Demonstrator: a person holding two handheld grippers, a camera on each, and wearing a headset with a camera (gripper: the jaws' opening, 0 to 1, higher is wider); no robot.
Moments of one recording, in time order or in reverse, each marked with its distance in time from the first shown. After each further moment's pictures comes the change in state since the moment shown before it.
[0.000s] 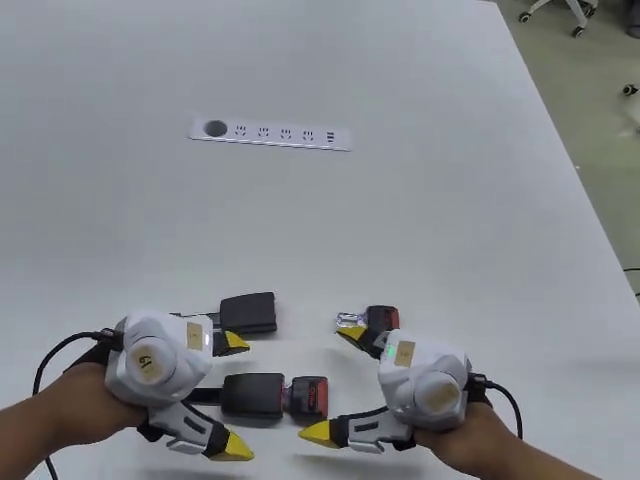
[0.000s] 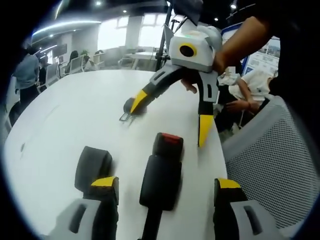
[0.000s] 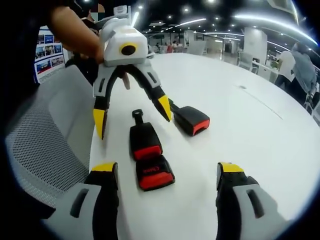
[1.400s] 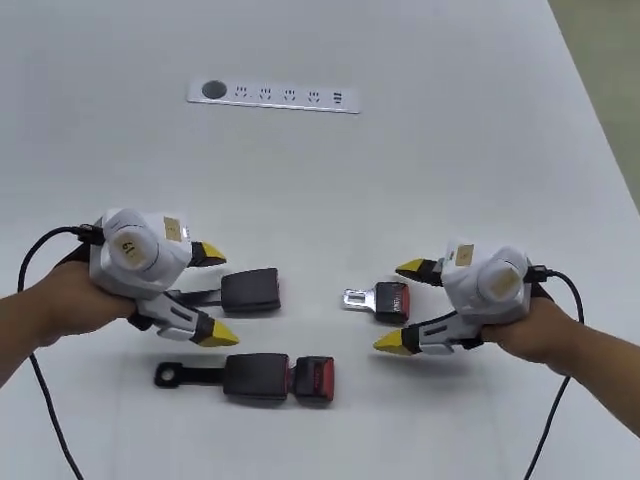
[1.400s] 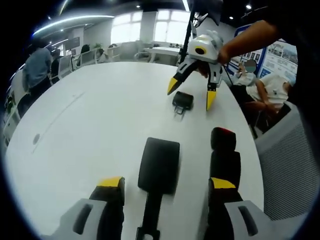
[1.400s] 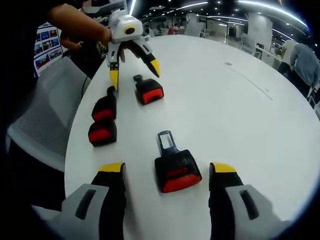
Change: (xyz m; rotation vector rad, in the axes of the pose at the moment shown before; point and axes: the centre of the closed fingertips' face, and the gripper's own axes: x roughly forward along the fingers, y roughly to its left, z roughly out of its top) left arm -0.008 0.098 -0.005 -0.050 0.050 0.085; right arm -0.024 -0.098 -0.055 -0.004 0.181 0.044
